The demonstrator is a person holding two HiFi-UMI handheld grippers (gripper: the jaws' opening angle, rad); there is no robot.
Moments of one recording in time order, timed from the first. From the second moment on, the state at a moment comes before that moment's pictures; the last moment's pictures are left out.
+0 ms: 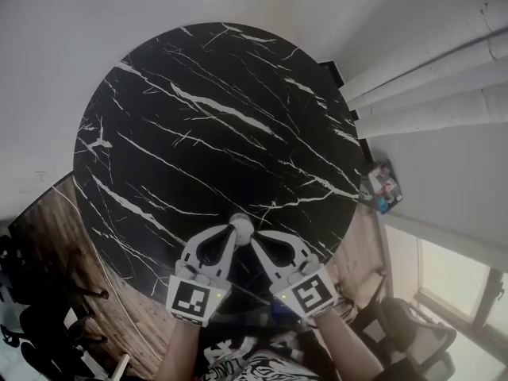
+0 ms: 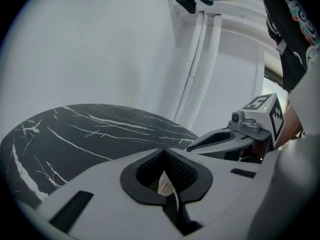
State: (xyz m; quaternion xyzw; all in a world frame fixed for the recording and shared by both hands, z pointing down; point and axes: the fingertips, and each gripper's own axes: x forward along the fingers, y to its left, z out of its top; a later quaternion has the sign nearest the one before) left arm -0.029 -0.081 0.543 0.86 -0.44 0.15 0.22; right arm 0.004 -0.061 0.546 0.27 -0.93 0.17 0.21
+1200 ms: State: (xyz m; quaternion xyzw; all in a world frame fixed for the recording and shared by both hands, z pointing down) left arm -0.040 -0.080 0.501 0.87 -0.45 0.17 0.15; right arm 0.027 -0.072 0.504 0.36 -0.90 0.14 0.20
